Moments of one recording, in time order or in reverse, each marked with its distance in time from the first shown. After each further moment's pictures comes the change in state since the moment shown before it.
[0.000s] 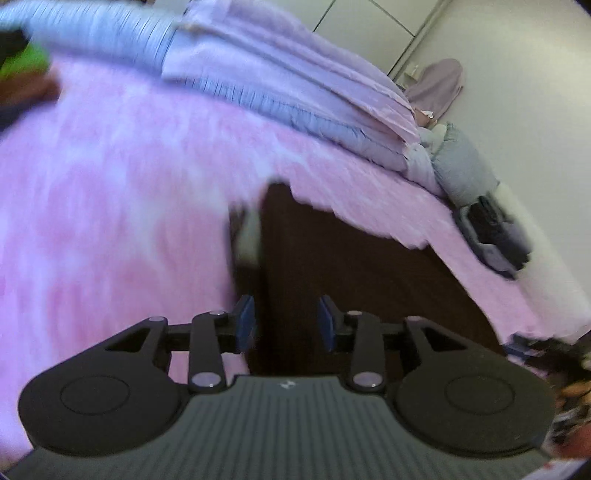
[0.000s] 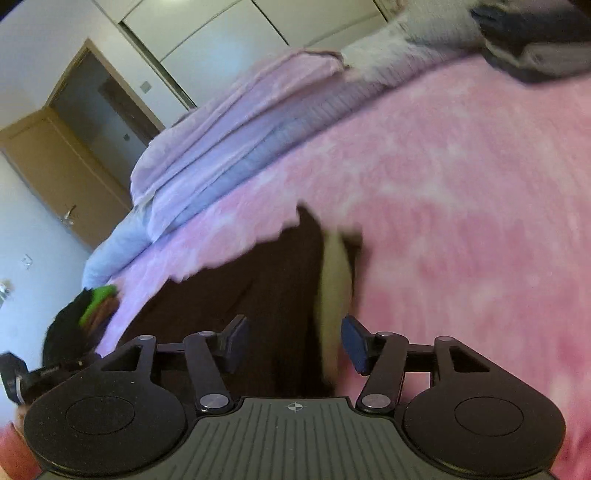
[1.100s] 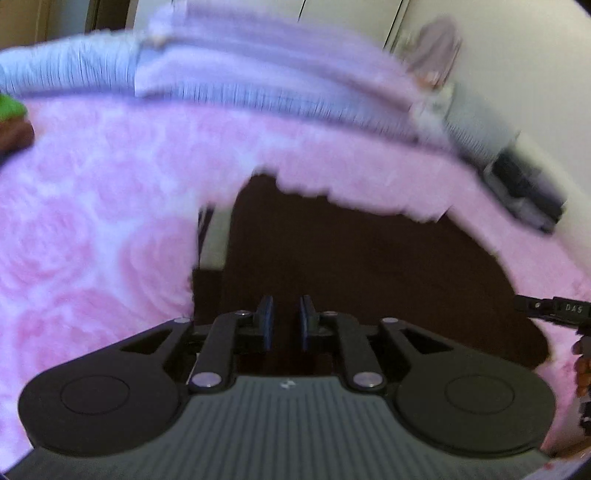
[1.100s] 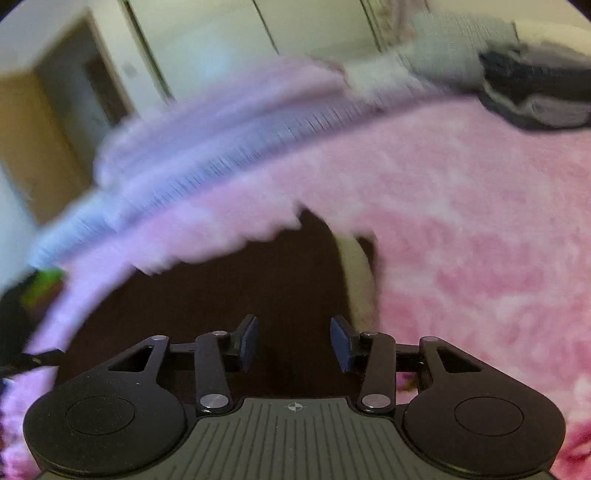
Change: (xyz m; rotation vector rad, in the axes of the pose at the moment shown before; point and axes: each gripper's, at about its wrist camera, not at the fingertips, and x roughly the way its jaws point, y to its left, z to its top) left arm 0.071 -0.046 0.003 0.200 0.036 0.177; right arm 0.066 0.058 -0.017 -0.149 -0.042 -0.244
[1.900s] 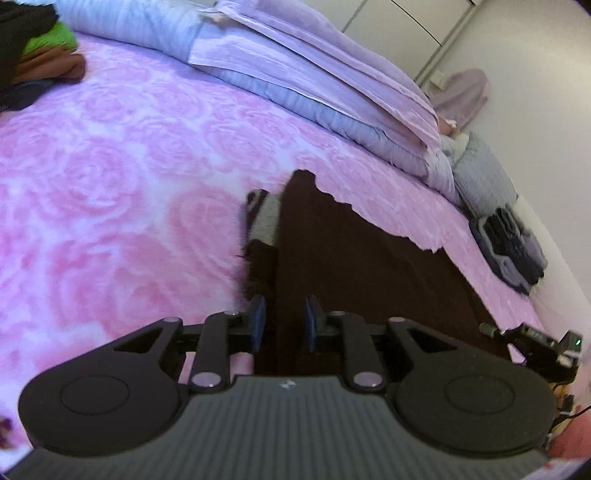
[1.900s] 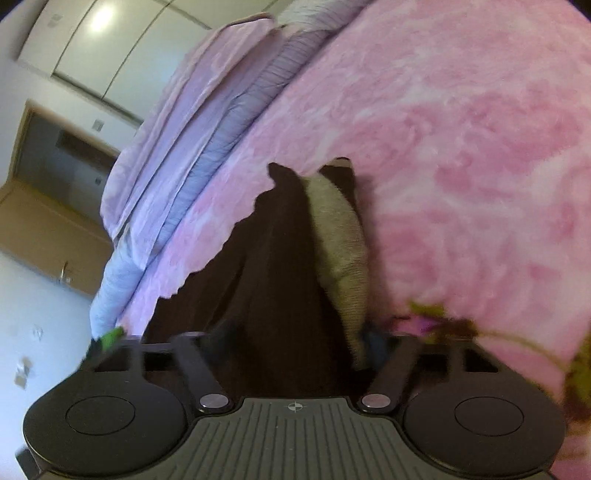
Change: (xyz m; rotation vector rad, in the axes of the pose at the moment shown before) left arm -0.051 0.057 -0.019 -0.269 -0.048 -0.103; right arm 0.028 -0.058 0.004 0.455 0.101 0.259
